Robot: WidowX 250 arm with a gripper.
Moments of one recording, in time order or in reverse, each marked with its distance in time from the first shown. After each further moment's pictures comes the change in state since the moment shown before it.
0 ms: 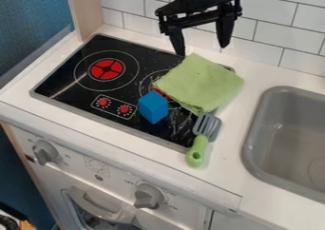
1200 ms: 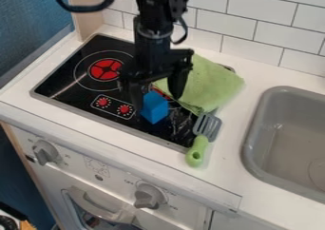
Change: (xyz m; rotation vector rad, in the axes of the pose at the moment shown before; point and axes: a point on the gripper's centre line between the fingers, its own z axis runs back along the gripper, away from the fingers) arm -0.041 0.075 -0.042 0.219 0.036 0.307
